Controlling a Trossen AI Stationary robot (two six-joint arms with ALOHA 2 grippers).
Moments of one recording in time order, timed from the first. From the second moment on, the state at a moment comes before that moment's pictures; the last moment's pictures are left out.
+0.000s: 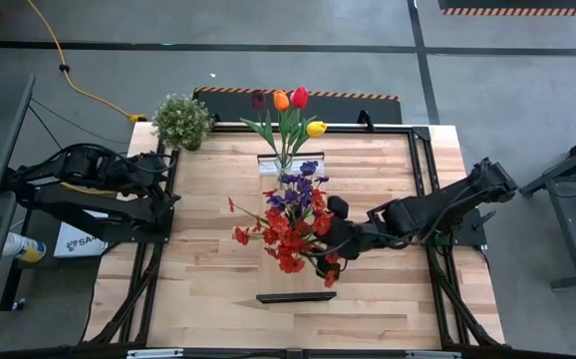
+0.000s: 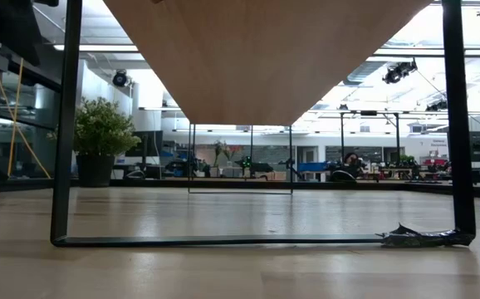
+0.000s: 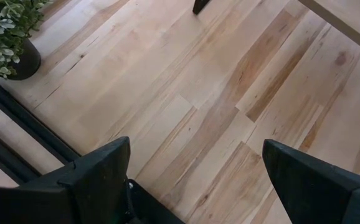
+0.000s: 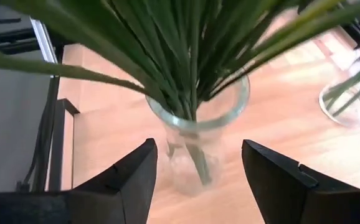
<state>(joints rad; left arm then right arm) -0.01 0.60 1.04 -1.46 -0.27 -0.66 0.40 1.57 1.48 -0.64 0.40 0.46</state>
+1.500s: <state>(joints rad) -0.01 0.60 1.04 -1.47 -0.19 -0.71 0.78 1.06 1.46 -1.57 0.86 1.02</state>
